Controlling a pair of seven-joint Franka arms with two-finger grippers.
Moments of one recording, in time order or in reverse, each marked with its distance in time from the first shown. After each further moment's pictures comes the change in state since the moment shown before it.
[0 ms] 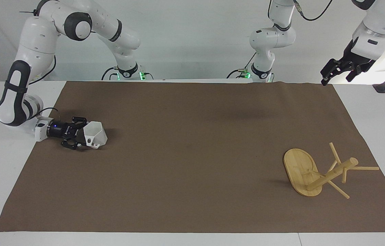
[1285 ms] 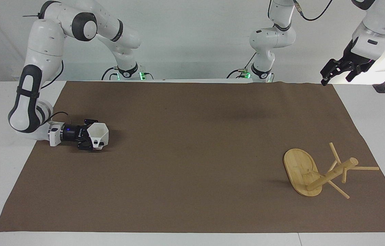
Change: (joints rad) left arm 0.000 0.000 0.000 0.000 0.000 0.003 -0.026; right arm 0.097 -0.014 0.030 0.000 0.001 -0.001 0.000
